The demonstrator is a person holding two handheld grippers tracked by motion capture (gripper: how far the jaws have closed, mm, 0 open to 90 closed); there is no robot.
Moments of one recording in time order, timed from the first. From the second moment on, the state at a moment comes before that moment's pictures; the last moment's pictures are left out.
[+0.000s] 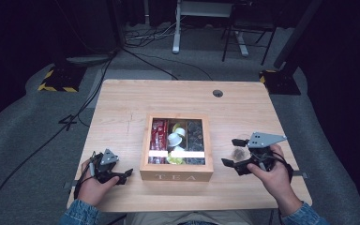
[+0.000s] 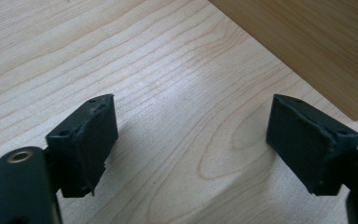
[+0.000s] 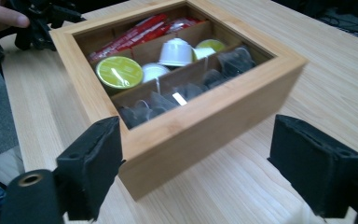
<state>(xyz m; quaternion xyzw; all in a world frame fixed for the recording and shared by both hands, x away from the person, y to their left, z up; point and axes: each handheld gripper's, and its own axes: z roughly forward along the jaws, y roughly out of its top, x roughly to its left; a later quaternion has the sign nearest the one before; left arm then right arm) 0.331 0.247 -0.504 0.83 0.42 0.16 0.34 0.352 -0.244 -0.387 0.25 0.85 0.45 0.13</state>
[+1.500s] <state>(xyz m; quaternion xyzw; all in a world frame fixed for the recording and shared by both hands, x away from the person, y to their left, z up) 0.333 0.255 -0.504 0.83 0.41 0.16 0.34 0.379 -0.405 -0.473 0.44 0.80 0.39 0.15</state>
